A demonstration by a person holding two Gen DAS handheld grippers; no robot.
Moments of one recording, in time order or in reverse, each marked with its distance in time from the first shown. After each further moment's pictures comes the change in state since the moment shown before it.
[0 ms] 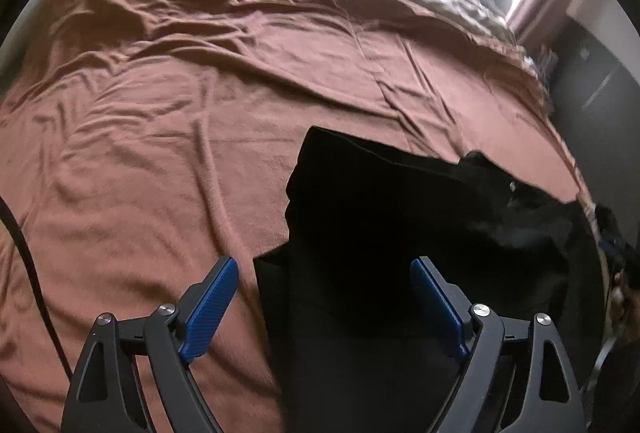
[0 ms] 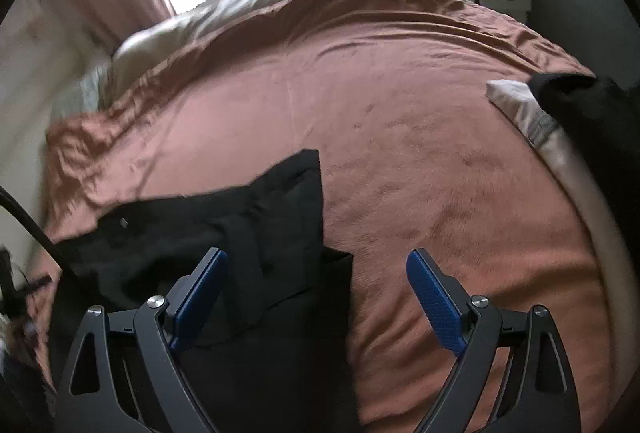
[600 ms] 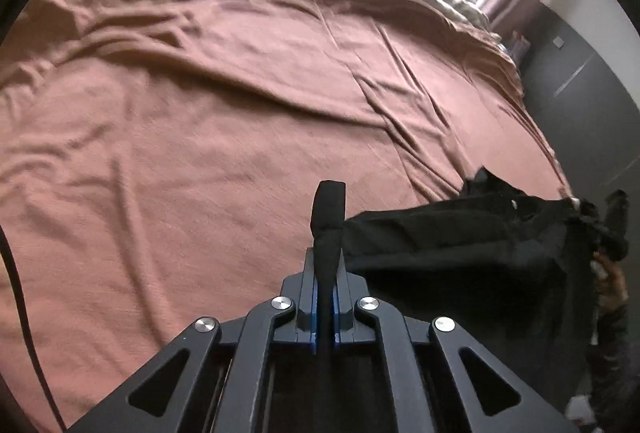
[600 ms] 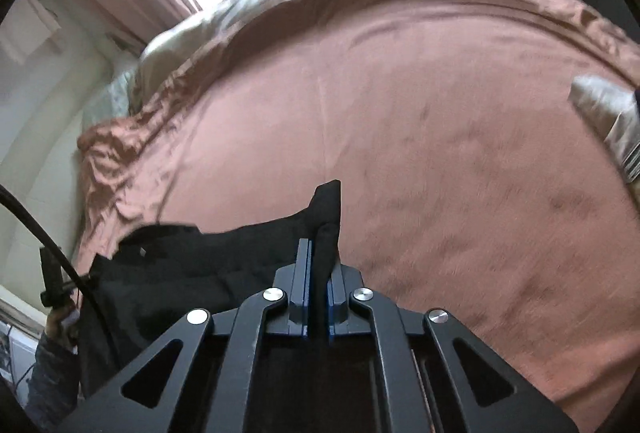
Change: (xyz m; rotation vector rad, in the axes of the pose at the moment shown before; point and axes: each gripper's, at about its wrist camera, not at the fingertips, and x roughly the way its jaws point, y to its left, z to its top) left arm 0.053 0.007 0.043 0.054 0.008 -0.132; right arm 0.065 -0.014 0.058 0.054 -0.008 0.214
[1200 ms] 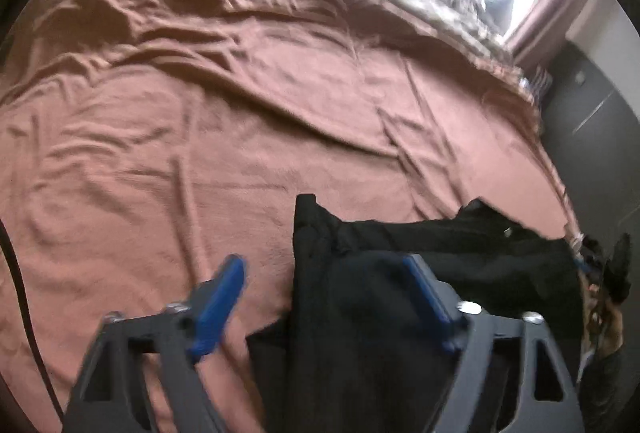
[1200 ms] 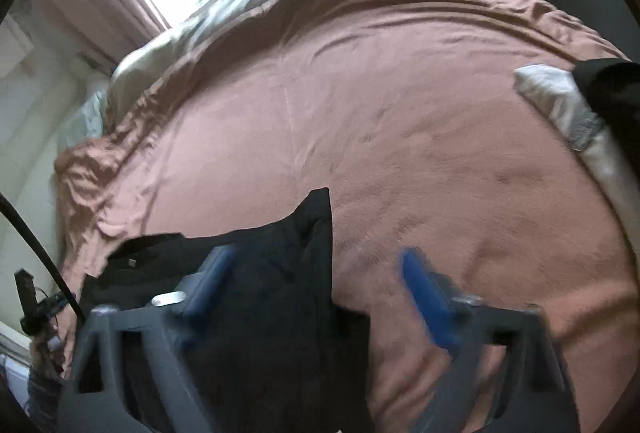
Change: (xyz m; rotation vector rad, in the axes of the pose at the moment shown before) left arm -0.057 0.002 -0.007 -0.124 -0.073 0.045; right arm -0.031 0.000 -0.038 0.085 -0.036 -0.104
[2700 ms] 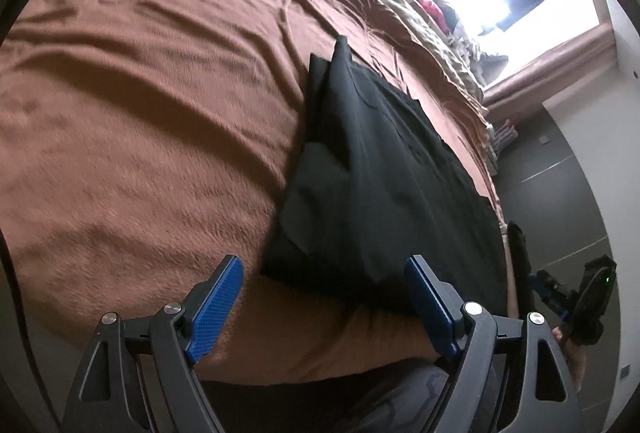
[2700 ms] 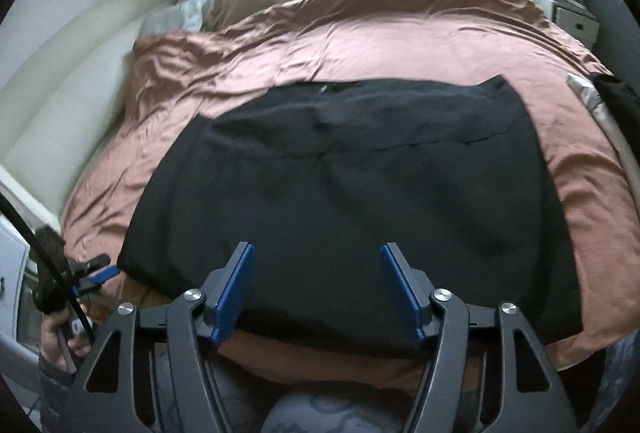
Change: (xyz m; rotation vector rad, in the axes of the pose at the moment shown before) left arm -0.122 0.038 -0.249 -0.311 -0.008 -0.206; right arm -0.137 0.159 -0.183 -0.330 0.110 0.035
